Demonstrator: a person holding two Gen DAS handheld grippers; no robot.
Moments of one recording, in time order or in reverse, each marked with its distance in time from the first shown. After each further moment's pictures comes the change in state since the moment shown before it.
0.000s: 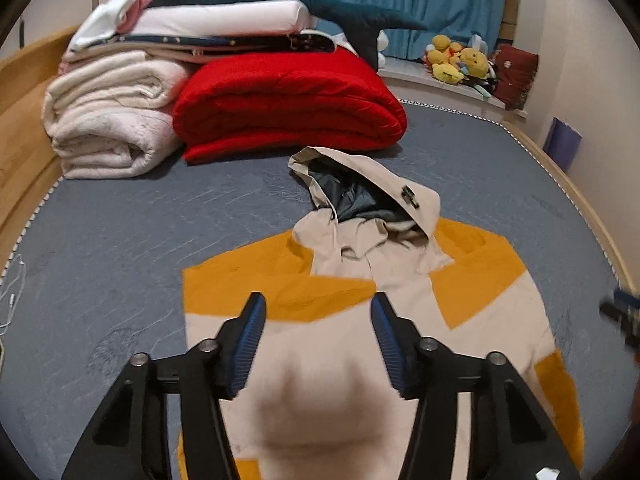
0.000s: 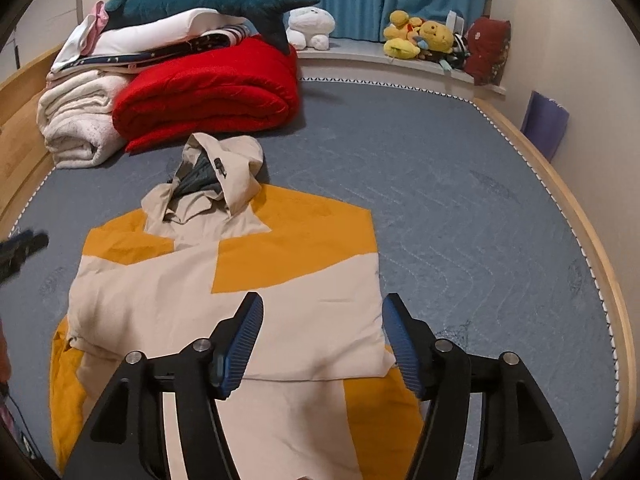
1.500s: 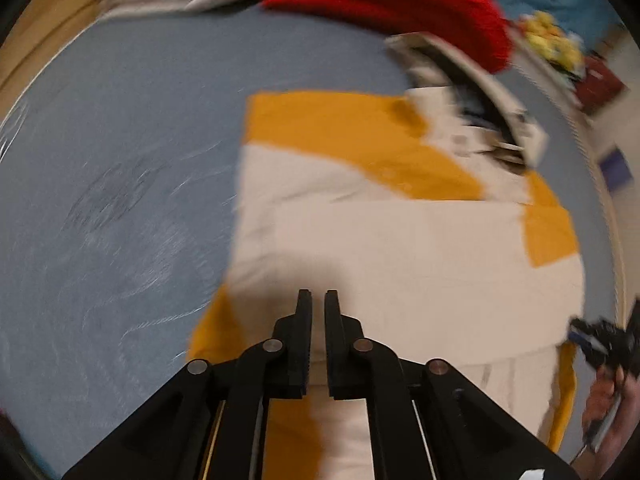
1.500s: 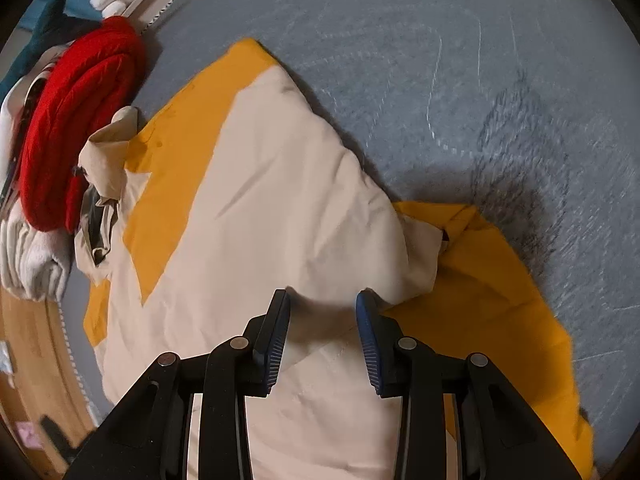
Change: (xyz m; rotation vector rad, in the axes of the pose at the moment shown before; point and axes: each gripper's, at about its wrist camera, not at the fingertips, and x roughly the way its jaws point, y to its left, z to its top) left arm 0.049 0.090 -0.100 -0.270 0.340 -0.009; right arm 0.162 -0.071 -0.077 0.684 0.433 0.138
